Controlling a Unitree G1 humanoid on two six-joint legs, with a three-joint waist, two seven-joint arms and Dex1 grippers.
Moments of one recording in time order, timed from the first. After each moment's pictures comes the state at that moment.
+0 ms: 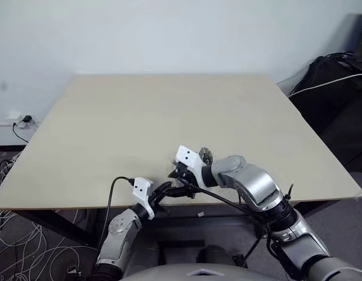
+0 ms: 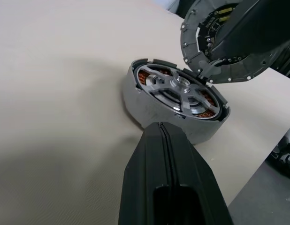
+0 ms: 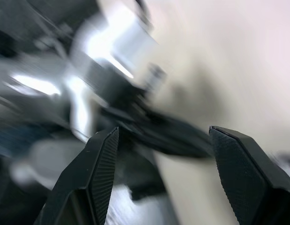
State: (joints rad) left arm 0.14 0.06 -0.15 0.20 -0.25 -0.06 -0.61; right arm -0.45 -0.31 0.41 -0.35 0.28 1.12 0.89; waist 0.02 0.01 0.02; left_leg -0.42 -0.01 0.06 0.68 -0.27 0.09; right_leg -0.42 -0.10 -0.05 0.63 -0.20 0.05
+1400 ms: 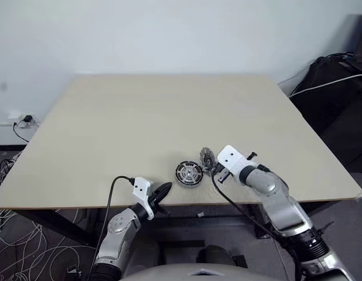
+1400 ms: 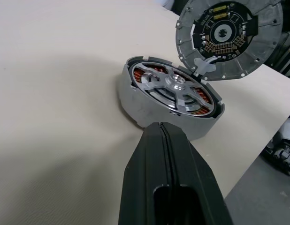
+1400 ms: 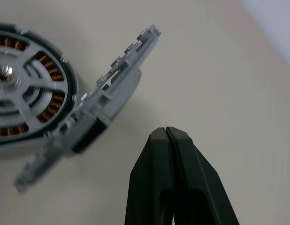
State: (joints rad) left arm 0.14 0.08 -0.15 0.19 -0.25 -0.03 -0.63; right arm -0.11 -0.42 0.27 -0.25 -0.25 0.58 0.36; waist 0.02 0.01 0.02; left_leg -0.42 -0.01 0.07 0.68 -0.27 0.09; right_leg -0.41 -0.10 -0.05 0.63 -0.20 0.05
